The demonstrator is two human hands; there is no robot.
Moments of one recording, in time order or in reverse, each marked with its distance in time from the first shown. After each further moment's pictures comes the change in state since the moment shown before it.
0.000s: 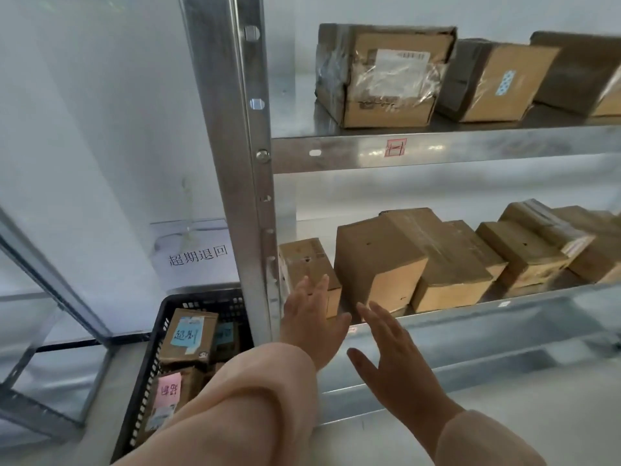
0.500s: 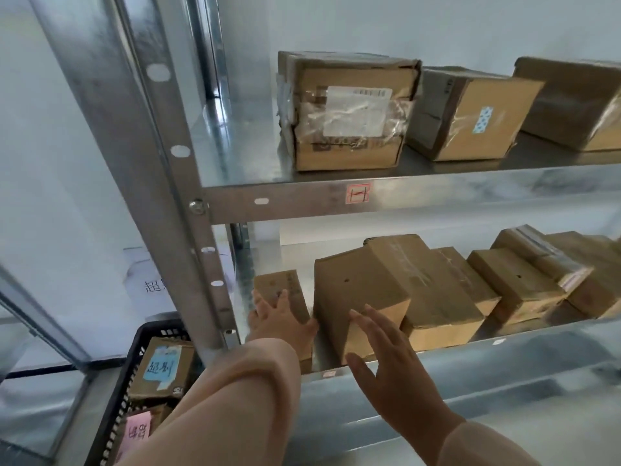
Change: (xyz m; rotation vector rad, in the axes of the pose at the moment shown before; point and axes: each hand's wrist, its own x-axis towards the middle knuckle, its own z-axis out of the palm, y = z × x) left_hand 0.094 0.009 0.012 0.129 -0.110 -0.416; right_hand 0.060 0.046 -0.032 0.046 0.131 -0.163
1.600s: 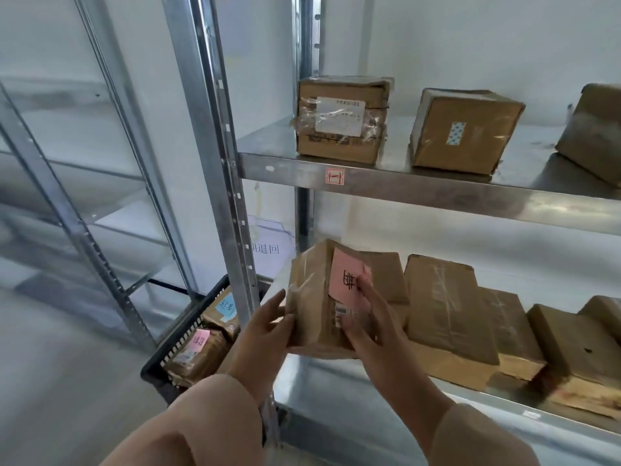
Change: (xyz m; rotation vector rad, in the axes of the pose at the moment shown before) left_hand -0.180 0.045 0.006 -1.192 0.310 -0.030; right_hand 0.004 0.026 -0.074 0.912 -0.364 -0.140
